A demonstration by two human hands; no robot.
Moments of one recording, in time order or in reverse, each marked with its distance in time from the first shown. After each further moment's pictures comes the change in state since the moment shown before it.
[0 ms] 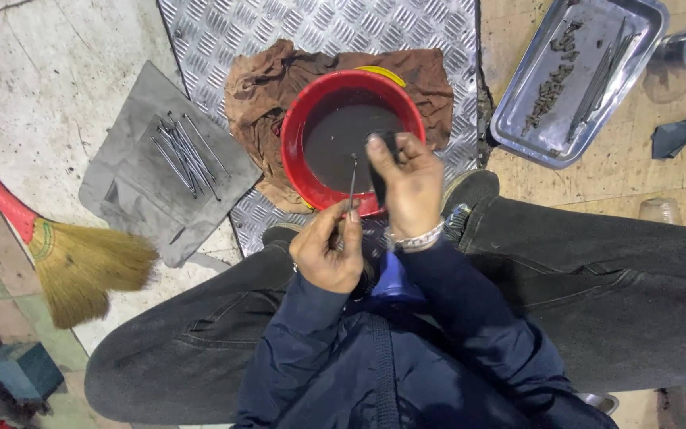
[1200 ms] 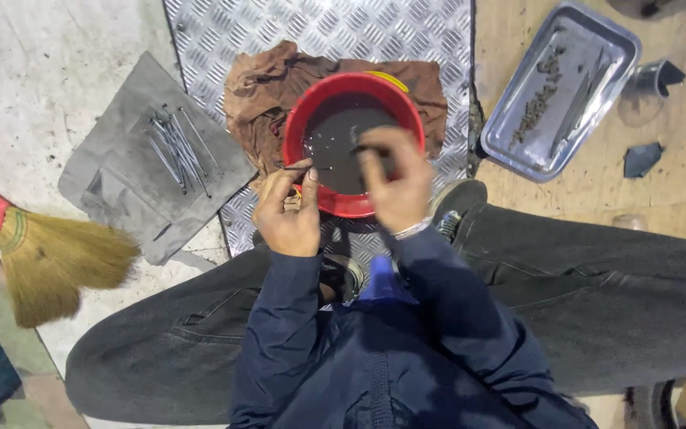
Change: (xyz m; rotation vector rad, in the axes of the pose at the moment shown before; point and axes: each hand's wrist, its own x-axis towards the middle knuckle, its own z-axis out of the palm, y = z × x) left_hand 0.014 -0.063 -0.018 0.146 0.173 -0.059; right_hand -0.001 0.014 -0.001 -0.509 -0.248 -0.617
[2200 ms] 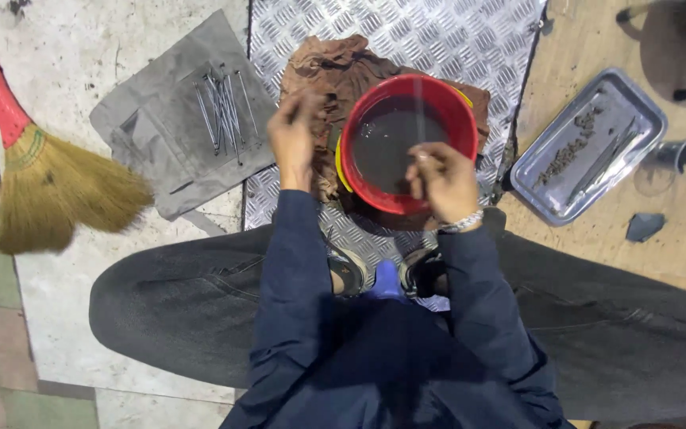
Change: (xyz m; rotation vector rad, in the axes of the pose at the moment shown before) left_hand 0.057 -0.121 -0.010 -0.443 0.119 -0.640; right_hand -0.009 0.042 0.002 0.125 -0.412 0.465
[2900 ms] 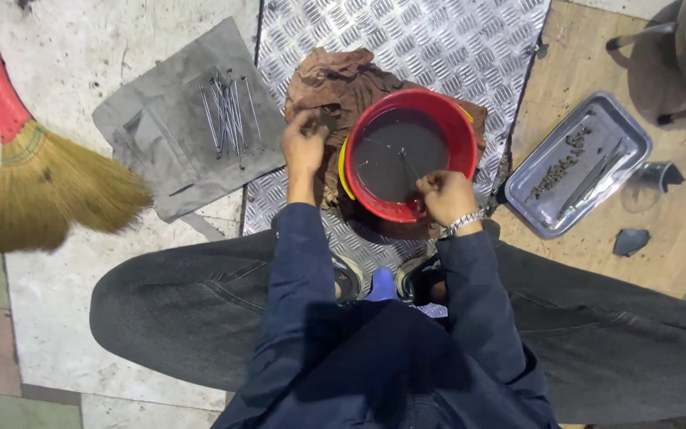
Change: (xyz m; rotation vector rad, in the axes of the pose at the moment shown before) left_hand 0.041 -0.107 -0.014 0.492 -0.045 0.061; right_hand 0.014 0.051 -0.020 -0.814 -0.011 0.193
